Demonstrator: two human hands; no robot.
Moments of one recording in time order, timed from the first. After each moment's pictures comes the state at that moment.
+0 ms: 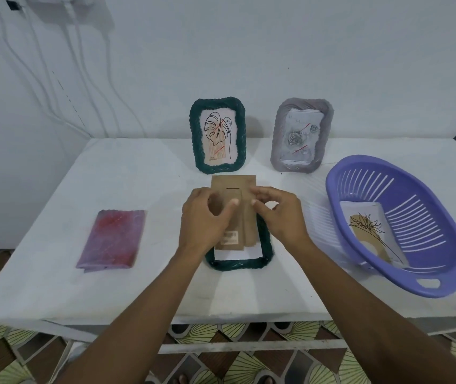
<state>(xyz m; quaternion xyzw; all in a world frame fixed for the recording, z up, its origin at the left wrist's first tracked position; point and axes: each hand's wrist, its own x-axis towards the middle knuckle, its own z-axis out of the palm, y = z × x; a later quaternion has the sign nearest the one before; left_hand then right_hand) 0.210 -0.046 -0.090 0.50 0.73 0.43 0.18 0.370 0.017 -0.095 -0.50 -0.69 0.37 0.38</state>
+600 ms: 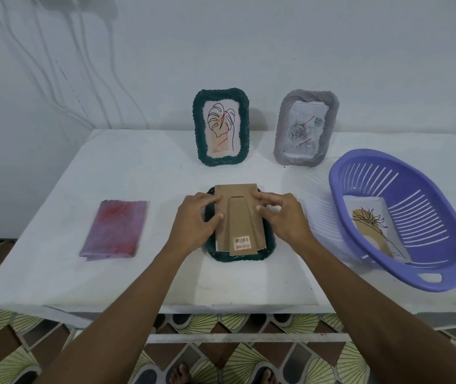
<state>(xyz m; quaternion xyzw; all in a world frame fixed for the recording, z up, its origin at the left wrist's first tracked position) 0.178 -0.055 -0.128 0.59 0.70 0.36 0.19 0.381 0.017 -0.117 -0.52 -0.69 0.39 0.31</state>
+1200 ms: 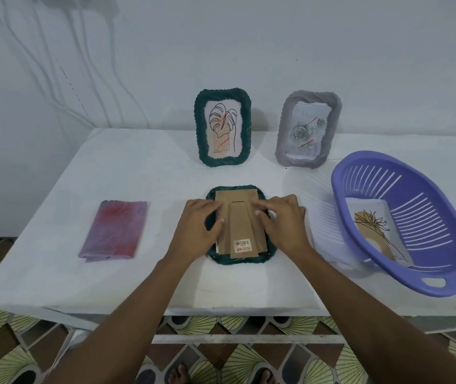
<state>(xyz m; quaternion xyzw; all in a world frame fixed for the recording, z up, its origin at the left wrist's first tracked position) 0.179 -0.059 -0.144 0.63 0.69 0.34 0.12 0.379 0.015 -0.137 -0.51 -0.79 0.20 0.27</state>
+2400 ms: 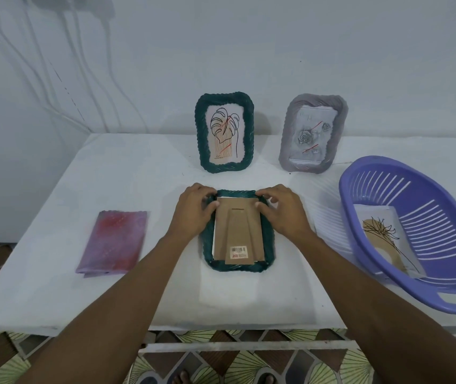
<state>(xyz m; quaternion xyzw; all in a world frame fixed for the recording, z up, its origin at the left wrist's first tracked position) 0.146 0.001 -0.140 0.61 0.70 0.35 0.15 0.364 0.066 -0.138 -0.51 -0.79 0.23 0.27</state>
